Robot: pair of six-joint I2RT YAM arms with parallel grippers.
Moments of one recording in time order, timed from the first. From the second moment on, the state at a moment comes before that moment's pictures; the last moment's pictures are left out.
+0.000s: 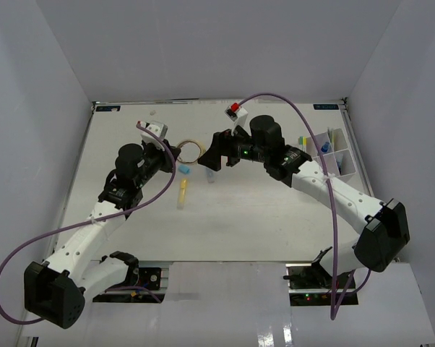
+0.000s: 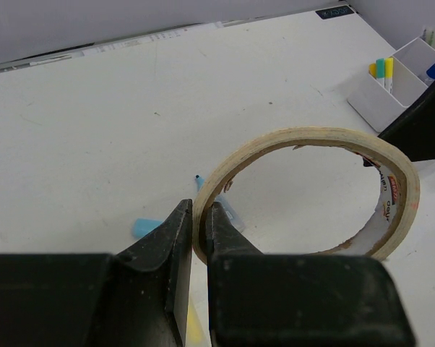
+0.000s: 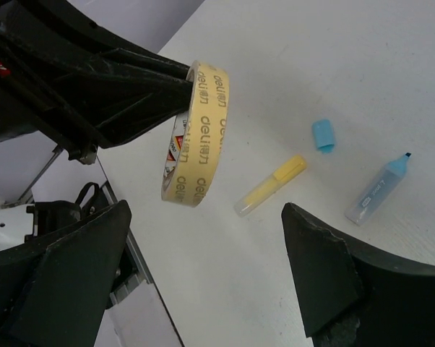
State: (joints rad) left arm -0.39 1.01 0.77 0.07 0.14 -0.11; right arm 0.75 1.43 1.24 -0.11 -0.39 0.39
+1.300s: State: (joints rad) left arm -0.40 1.00 0.77 0.08 0.16 -0.10; right arm 0.73 1.40 1.26 -0.16 -0.21 0.32
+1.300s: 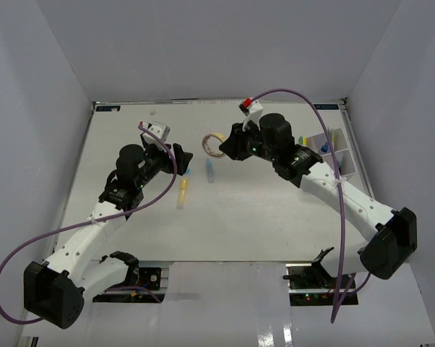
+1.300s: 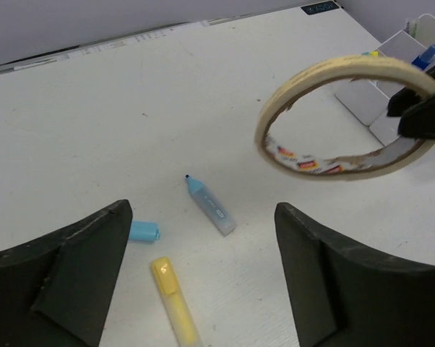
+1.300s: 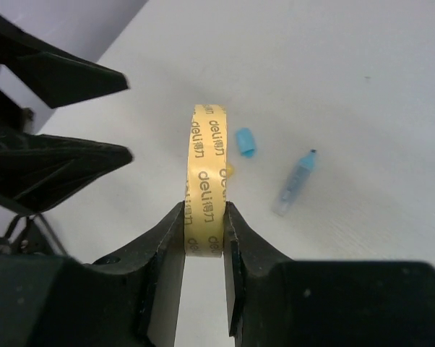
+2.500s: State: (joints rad) left arm -0.40 1.08 0.77 0.02 0.08 -0.15; right arm 0.10 1.22 1.05 -0.62 0.32 0.07
